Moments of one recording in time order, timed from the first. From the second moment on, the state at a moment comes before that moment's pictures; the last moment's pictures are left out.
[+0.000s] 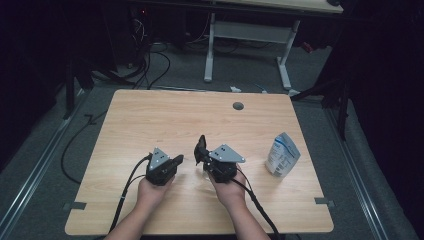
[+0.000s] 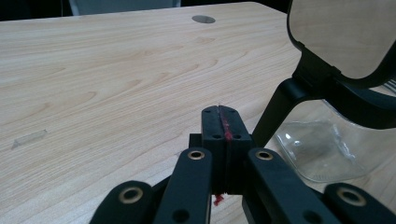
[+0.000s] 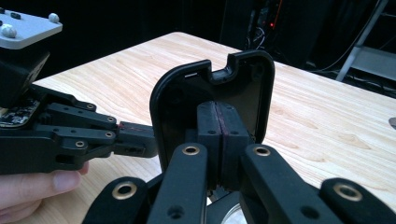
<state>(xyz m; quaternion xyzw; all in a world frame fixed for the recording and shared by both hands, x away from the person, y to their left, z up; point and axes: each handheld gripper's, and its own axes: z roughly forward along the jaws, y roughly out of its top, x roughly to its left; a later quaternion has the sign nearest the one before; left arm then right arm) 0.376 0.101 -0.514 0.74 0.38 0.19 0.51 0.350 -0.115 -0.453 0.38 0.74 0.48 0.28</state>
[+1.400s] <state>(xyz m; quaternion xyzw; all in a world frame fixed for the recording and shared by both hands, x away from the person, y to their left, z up) 0.363 0.102 -0.524 0.74 0.38 0.17 0.52 0.310 -0.171 -0.488 0.40 0.75 0.47 0.24</state>
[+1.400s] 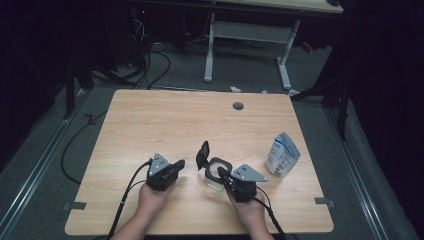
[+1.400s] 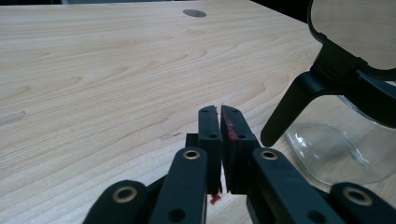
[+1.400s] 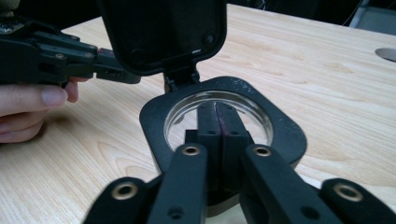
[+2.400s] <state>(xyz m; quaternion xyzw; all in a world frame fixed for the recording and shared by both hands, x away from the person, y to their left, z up) 0.303 0.116 -0.513 0.77 0.34 0.16 0.51 0.302 -0.235 -0.509 0.45 0.75 0.42 0.25</state>
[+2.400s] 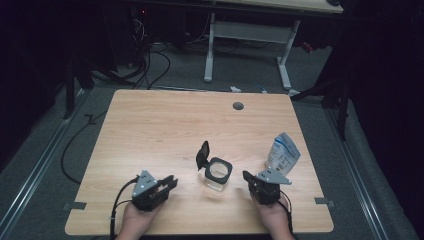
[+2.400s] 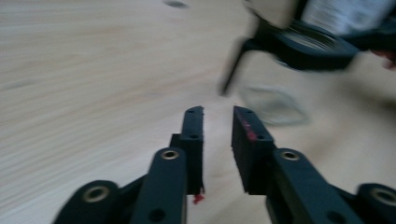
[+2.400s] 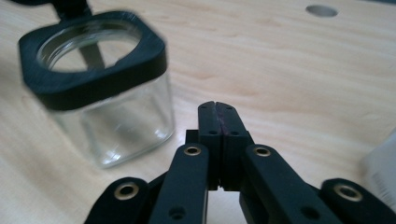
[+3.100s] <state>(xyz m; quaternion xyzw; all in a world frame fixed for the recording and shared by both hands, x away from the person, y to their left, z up) 0.362 0.044 -0.519 0.77 0.37 0.16 0.49 0.290 -0.221 -0.520 0.43 0.75 0.44 0.24</state>
